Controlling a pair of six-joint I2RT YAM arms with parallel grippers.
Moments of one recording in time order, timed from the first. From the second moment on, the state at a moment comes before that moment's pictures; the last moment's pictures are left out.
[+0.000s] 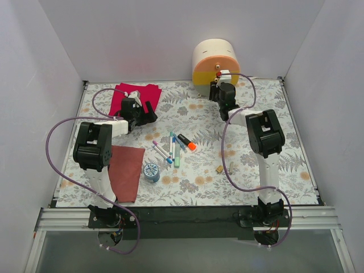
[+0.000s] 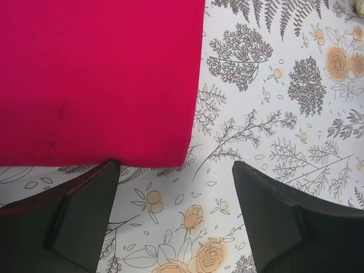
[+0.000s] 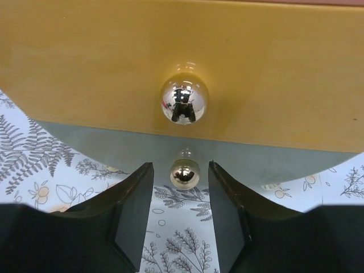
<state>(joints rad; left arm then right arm) -0.16 1.94 1.09 0.24 0.19 -0.39 0.33 2.22 1.44 0.59 0.15 0.06</state>
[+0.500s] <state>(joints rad) -0.13 1.95 1.09 0.26 0.21 -0.40 0.34 2.30 1.56 0.48 0.21 0.06</state>
